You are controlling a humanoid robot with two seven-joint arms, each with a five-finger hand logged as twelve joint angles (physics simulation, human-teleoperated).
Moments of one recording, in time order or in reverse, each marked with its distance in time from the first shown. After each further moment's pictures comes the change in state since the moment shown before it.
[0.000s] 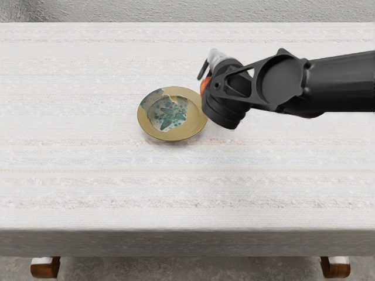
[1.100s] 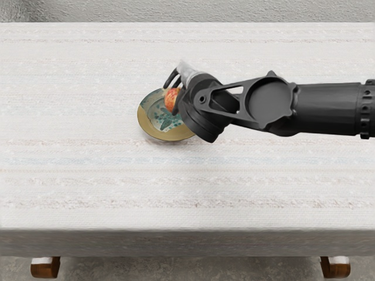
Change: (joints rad) left arm 0.000 0.000 0.000 0.000 0.000 0.001 0.000; right arm -0.219 0.012 0.320 -0.042 -0.219 -0.003 -0.001
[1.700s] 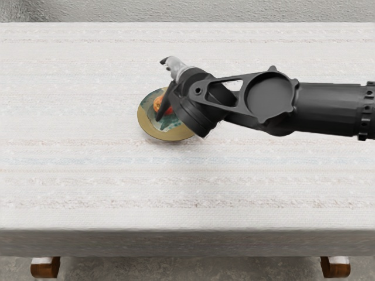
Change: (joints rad) left arm 0.000 0.000 0.000 0.000 0.000 0.000 0.000; right arm -0.035 0.000 0.143 0.000 -0.015 -0.001 0.000
